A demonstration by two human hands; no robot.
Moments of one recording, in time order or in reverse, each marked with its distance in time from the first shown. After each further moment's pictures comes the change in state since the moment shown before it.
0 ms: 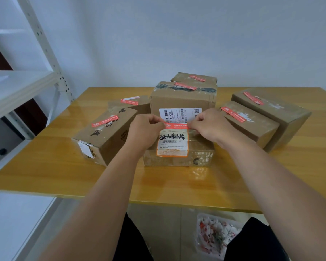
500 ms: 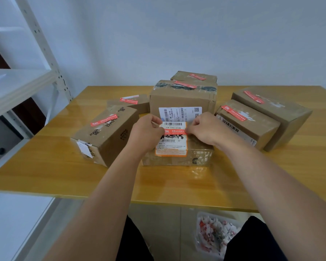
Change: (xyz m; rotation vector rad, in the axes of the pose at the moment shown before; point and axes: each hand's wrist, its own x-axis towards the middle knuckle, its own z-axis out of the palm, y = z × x) left_hand 0.007 -0.010 0.005 0.177 -0.006 0.030; right_hand -0.003 -0.002 0.006 -0.119 -0.065 0.029
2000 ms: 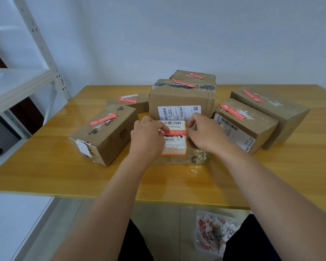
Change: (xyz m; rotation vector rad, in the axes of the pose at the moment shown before) left_hand -0.017 -0.001 0.011 0.415 0.079 0.206; right_hand -0.003 0.013 0.018 -0.225 0.150 -0.131
